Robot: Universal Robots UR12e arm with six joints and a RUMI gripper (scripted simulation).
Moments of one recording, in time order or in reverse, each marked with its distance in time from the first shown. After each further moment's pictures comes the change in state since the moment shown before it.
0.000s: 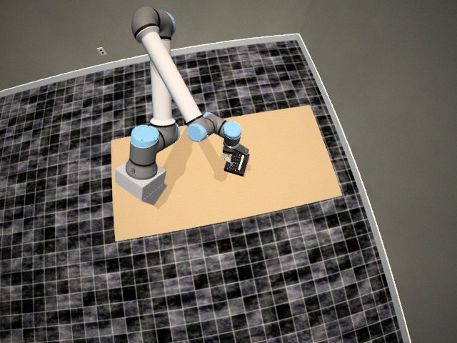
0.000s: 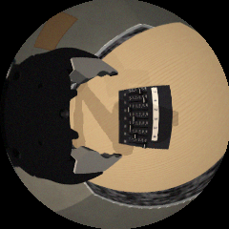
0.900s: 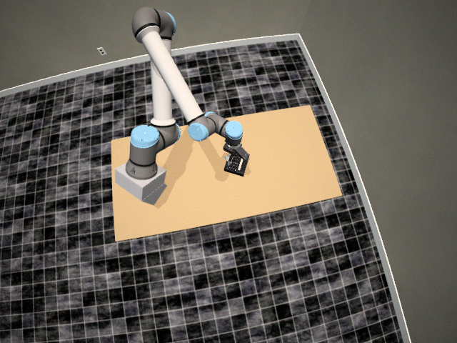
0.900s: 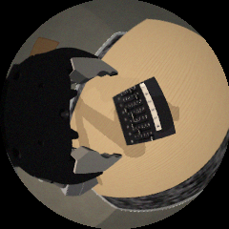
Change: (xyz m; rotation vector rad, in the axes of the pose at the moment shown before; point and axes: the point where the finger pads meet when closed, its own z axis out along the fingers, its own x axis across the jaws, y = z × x) arm 0.006 -0.007 -0.008 -0.003 -0.003 0.332
